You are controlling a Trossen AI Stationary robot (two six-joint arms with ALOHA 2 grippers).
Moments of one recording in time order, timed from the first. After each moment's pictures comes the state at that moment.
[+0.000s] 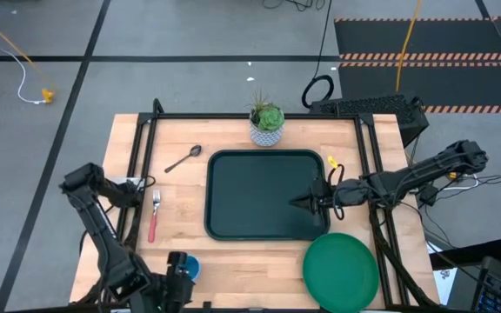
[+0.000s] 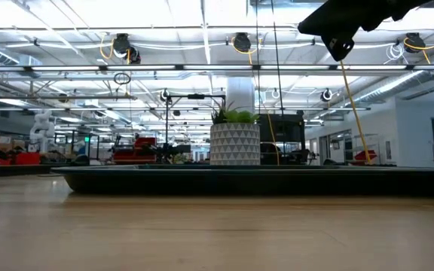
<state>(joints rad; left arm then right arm) -0.97 1.73 1.58 -0.94 -0.34 -0.80 0.29 1.01 0.58 0.07 0.24 0.33</state>
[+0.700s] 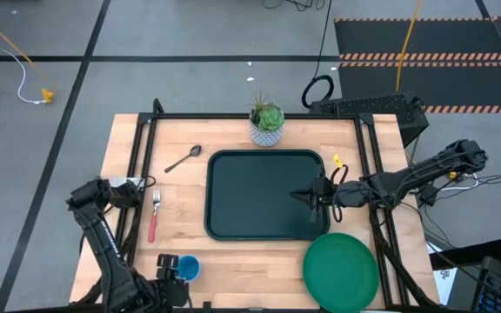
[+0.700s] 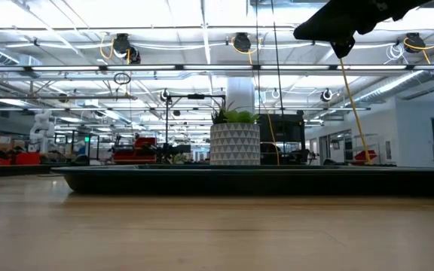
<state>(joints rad) -1.01 1.89 1.77 -1.32 -0.22 -0.88 0.31 1.01 0.58 0.07 0.42 0.28</state>
